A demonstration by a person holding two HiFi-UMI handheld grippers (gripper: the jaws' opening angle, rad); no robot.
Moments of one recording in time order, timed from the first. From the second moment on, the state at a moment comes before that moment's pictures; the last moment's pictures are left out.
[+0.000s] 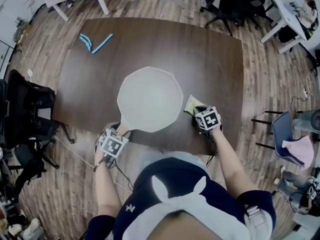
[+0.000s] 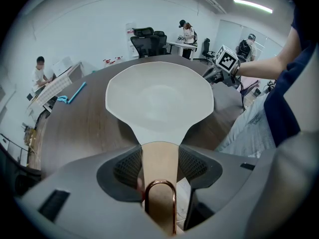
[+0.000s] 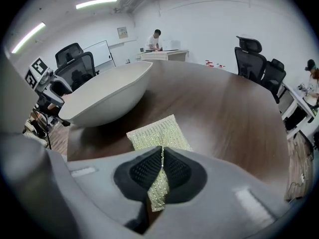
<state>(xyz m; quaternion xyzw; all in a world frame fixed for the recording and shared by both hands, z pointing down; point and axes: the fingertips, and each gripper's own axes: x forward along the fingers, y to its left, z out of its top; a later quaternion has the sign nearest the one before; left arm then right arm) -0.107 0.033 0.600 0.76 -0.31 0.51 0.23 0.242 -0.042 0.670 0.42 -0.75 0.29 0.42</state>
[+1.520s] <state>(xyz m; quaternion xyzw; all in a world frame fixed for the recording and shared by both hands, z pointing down) -0.105 0.038 0.605 0.79 -0.28 0.49 0.24 0.042 -0.021 0.537 0.20 -0.89 0.26 0.31</state>
